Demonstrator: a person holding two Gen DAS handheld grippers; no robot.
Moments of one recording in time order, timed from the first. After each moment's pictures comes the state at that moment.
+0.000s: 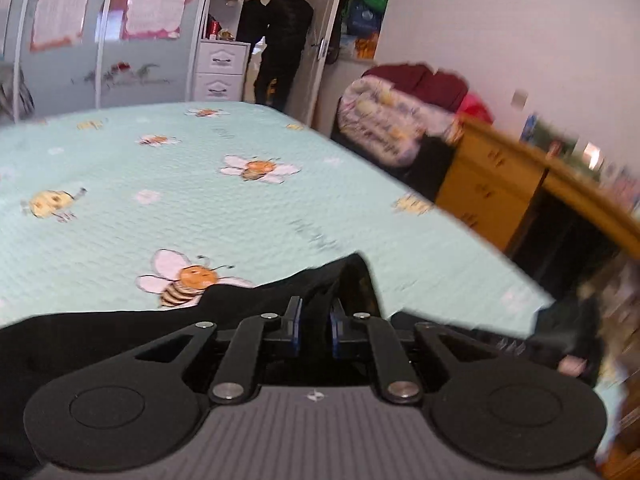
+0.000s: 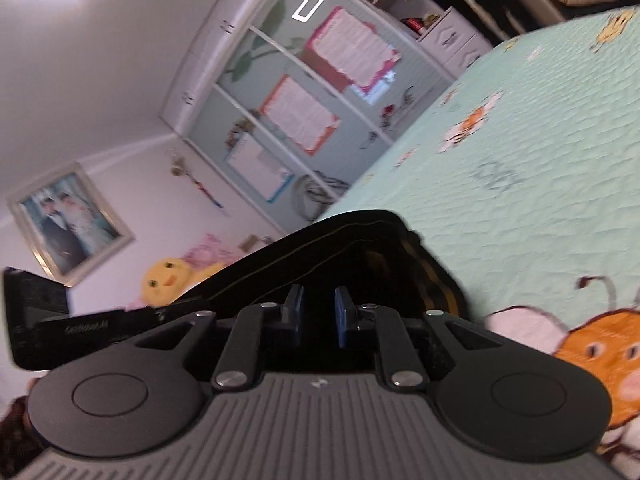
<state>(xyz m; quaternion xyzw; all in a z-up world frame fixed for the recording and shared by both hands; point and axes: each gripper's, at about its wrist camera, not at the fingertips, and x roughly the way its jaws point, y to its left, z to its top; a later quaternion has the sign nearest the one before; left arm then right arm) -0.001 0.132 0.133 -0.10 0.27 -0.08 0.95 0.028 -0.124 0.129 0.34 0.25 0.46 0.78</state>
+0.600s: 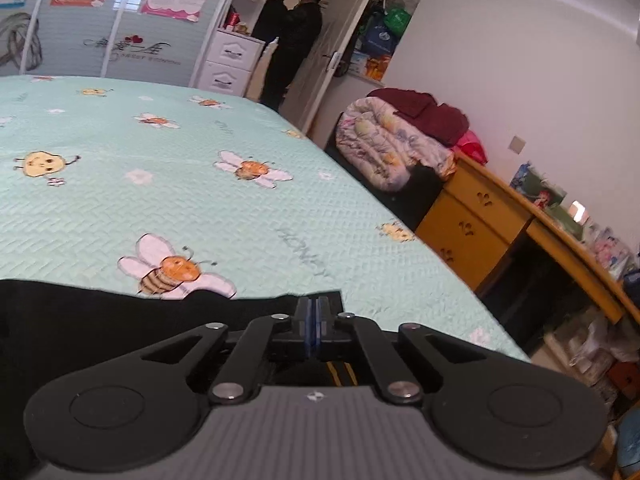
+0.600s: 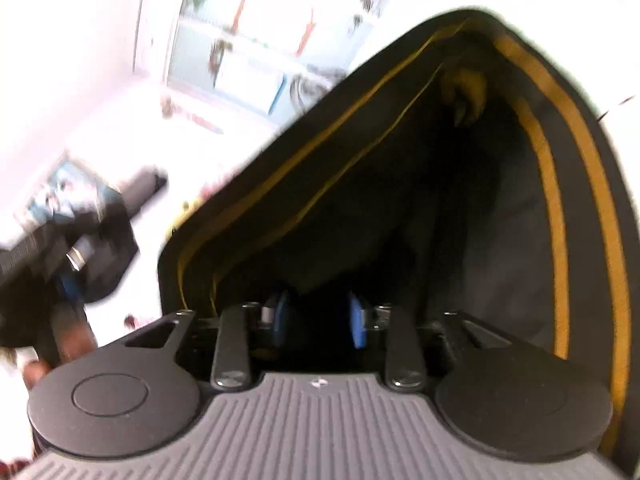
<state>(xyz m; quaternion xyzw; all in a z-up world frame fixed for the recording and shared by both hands) -0.008 0.136 0.130 -0.17 0.26 -0.08 0.95 0.023 -0.054 0.101 0.37 0.40 0.47 0.70</state>
